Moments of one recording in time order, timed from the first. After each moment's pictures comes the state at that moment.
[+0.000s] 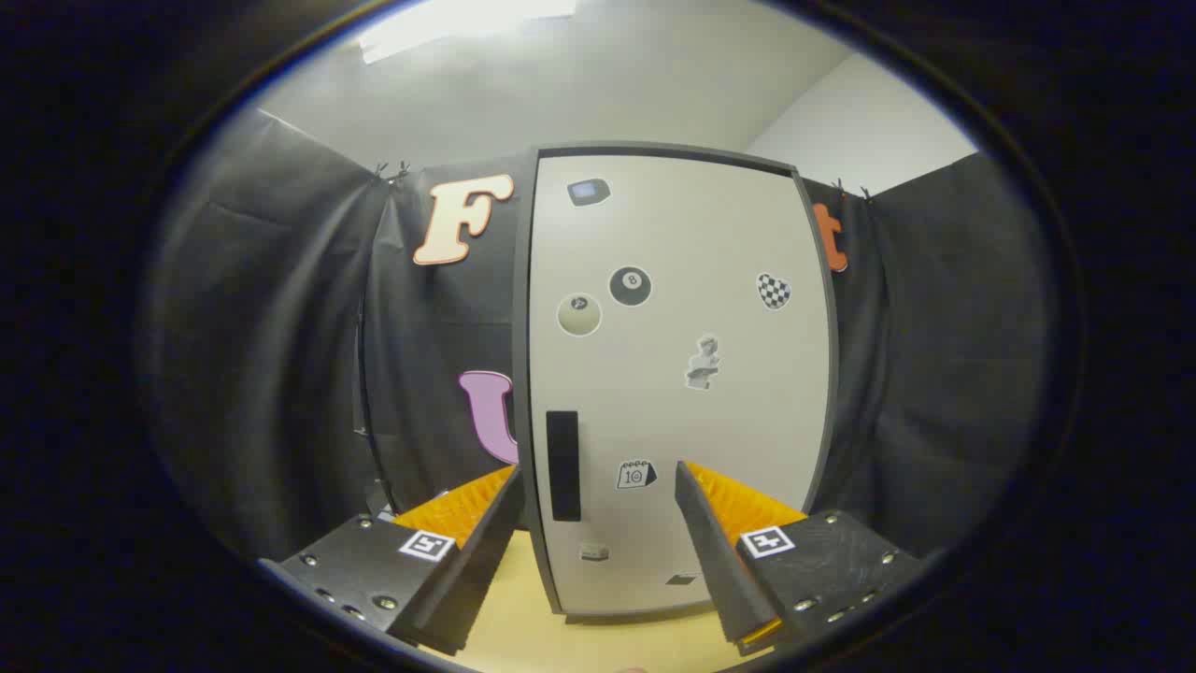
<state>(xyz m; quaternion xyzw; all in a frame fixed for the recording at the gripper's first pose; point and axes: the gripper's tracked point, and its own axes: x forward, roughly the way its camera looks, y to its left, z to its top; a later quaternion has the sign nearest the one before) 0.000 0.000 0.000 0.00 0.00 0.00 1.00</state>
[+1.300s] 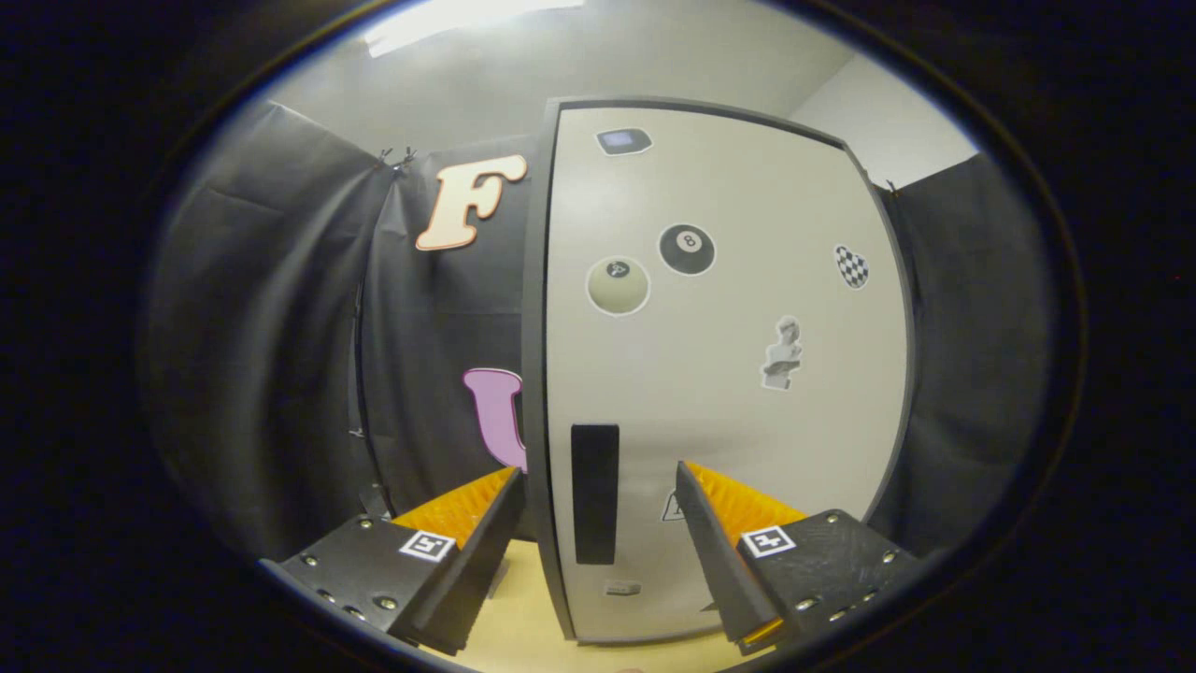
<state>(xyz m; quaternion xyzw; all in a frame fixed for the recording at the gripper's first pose) 0.095 0.038 -0.020 -0.01 0.00 0.02 1.00</state>
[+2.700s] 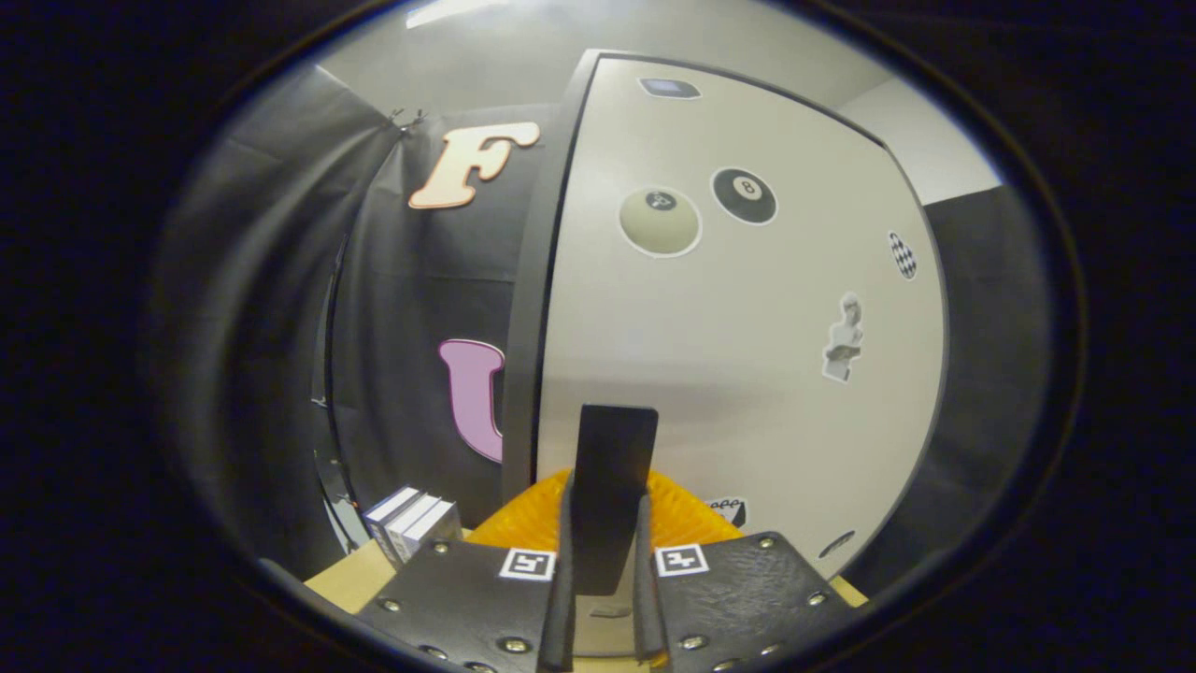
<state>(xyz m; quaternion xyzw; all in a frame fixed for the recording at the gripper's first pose) 0.148 0.044 -0.048 -0.05 0.01 0.00 1.00</state>
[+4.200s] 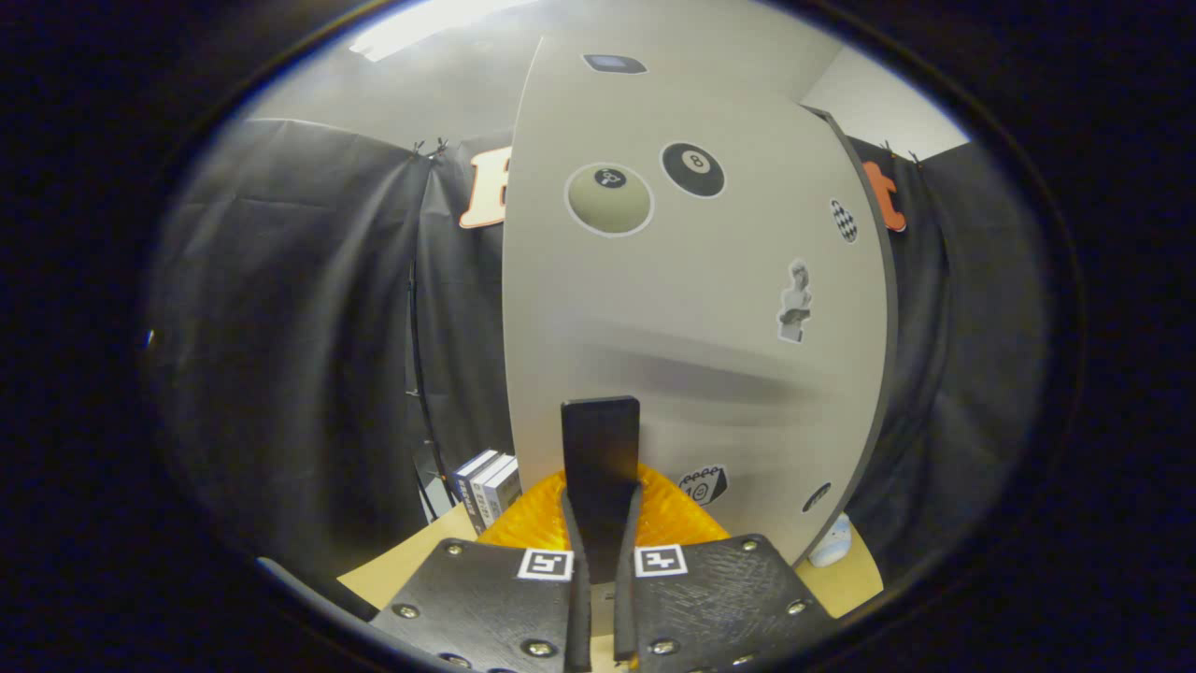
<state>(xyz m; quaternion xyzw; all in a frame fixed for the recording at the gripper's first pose) 0.014 -0.004 -0.039 0.00 0.07 0.10 0.99</state>
